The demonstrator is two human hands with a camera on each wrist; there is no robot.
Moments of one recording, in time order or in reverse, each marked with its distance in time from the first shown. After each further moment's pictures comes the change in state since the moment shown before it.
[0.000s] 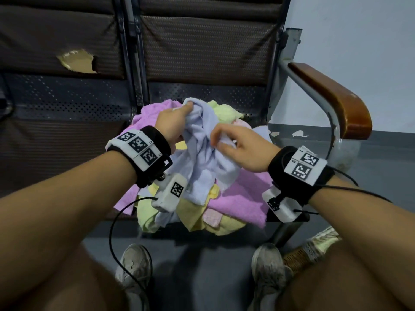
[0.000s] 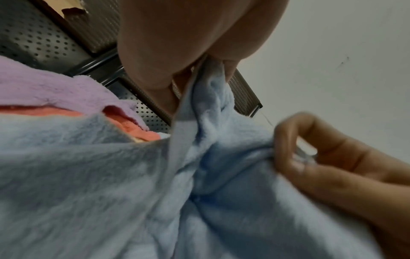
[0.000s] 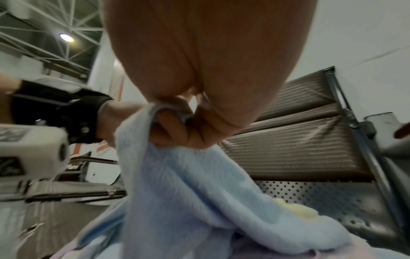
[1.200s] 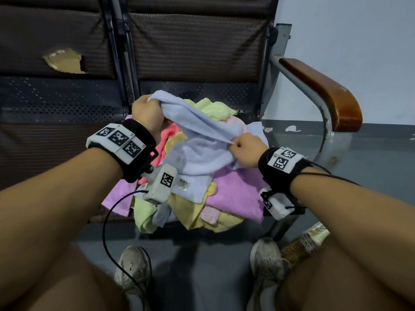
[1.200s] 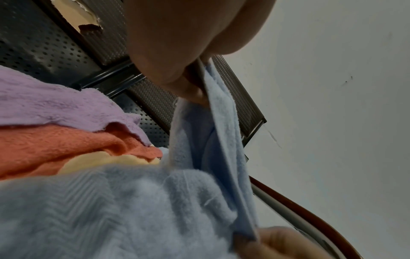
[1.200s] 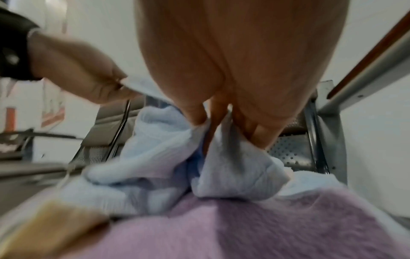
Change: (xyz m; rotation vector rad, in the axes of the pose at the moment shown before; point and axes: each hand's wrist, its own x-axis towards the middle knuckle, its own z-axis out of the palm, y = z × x) left_hand 0.012 0.011 -0.022 -0.107 0.154 0.084; right_hand 0.001 0.049 0.015 -0.303 0.016 0.600
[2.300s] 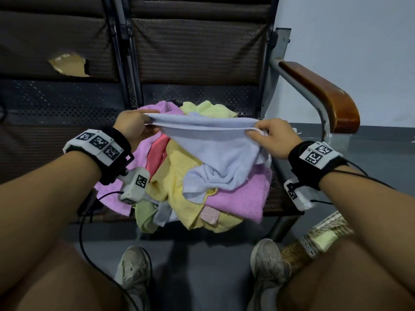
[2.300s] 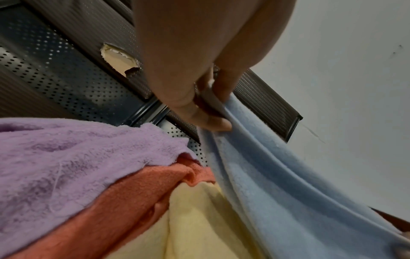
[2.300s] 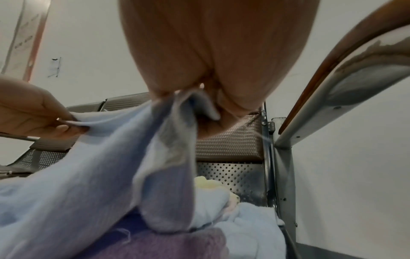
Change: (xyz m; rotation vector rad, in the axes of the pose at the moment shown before) left_hand 0.022 -0.016 -0.049 0.106 -0.097 -0.058; right_hand -0.004 0.054 -0.039 0.133 0.287 -0.237
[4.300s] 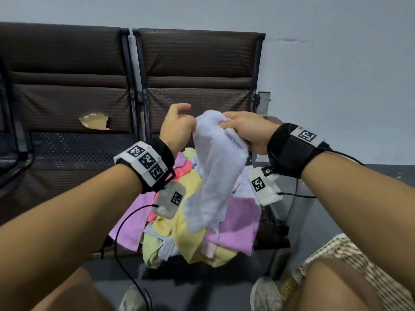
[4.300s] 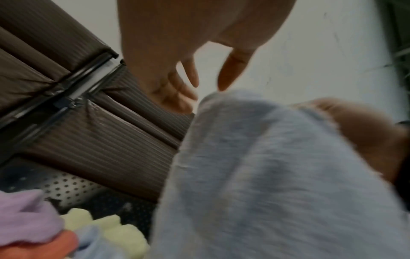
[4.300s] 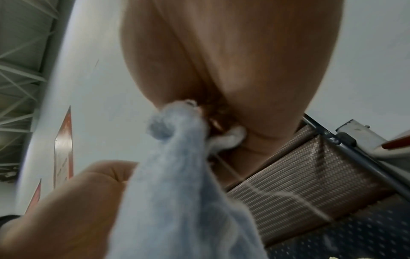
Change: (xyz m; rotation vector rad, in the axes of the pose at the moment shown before) left_hand -0.091 0.132 0.079 0.053 -0.112 0.345; right_hand 0.022 -0.174 -0.117 0.767 -0.254 0.189
